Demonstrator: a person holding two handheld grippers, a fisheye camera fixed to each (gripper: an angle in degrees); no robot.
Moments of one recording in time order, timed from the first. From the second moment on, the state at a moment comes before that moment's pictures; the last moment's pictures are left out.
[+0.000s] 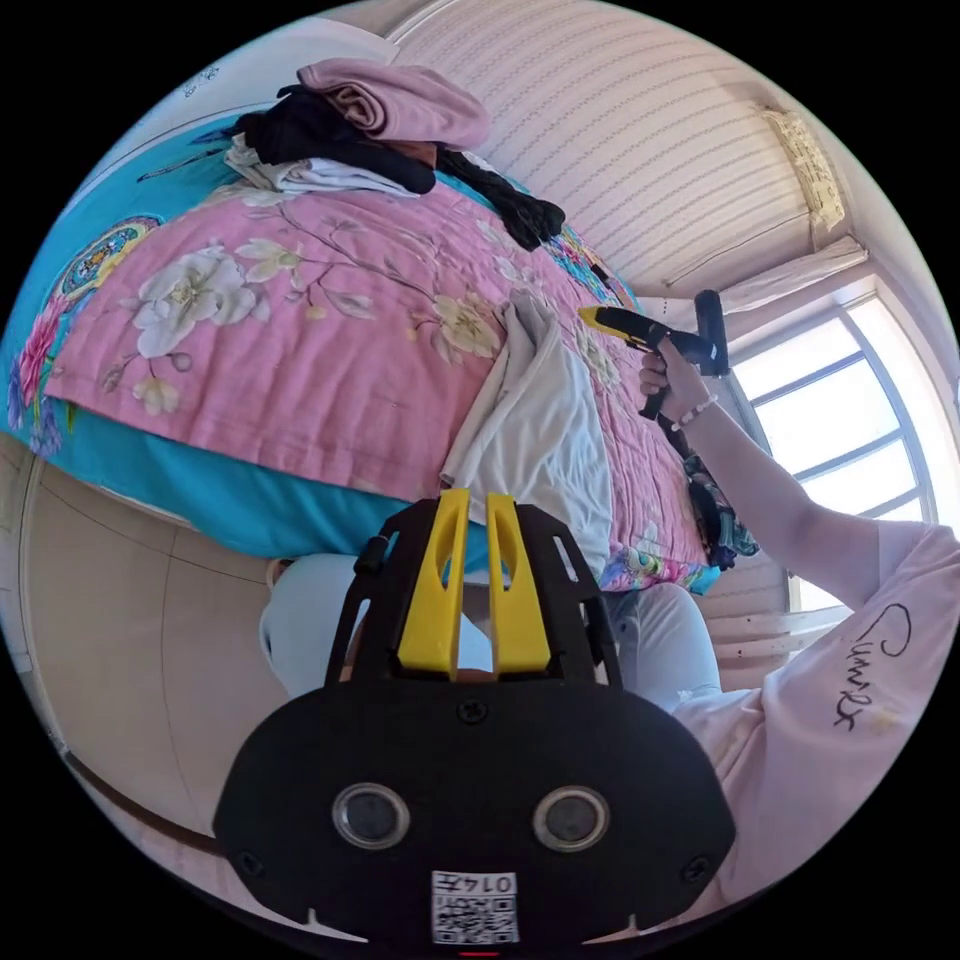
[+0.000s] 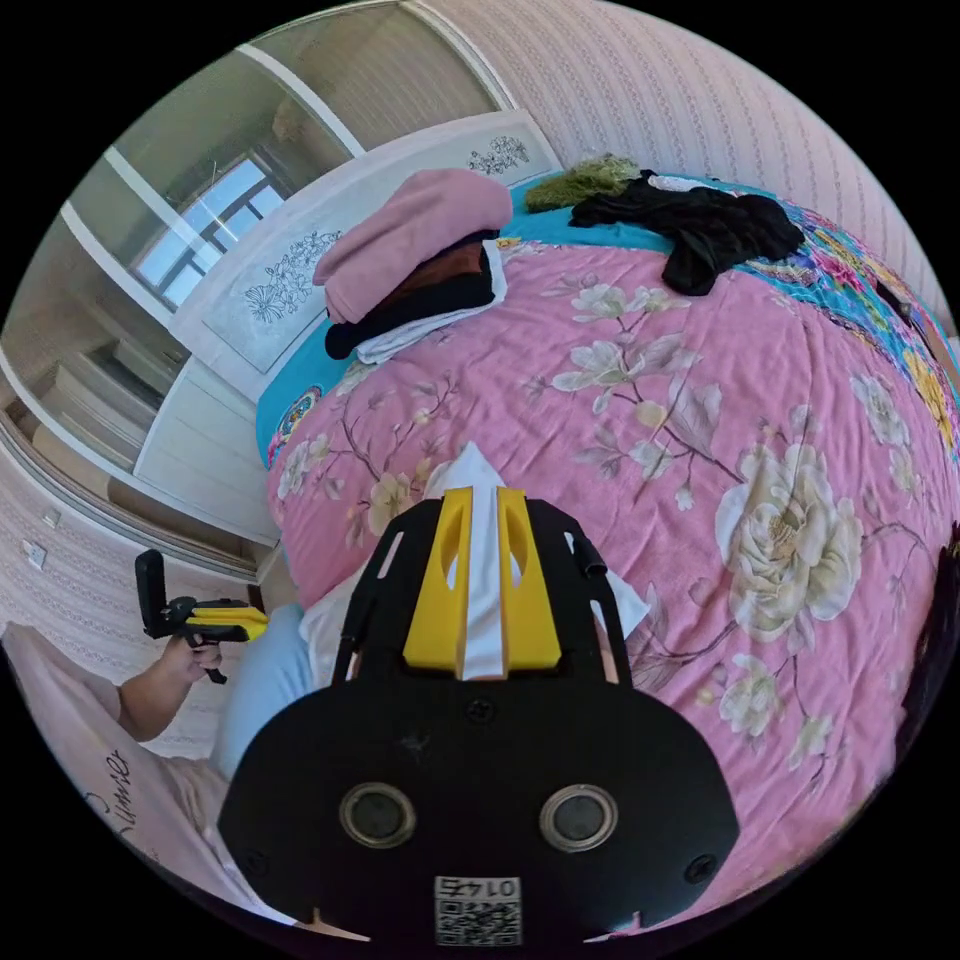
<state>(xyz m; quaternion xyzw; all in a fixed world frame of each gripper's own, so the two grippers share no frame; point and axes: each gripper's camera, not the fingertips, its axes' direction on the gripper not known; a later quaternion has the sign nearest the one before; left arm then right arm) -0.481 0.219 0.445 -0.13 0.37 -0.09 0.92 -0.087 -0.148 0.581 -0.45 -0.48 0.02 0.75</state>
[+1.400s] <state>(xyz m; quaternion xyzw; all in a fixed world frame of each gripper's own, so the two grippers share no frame) -0.386 0.210 0.389 -0.16 0.29 0.06 0.94 -0.160 -0.137 0.468 -0.49 -0.62 -0.11 0.61</state>
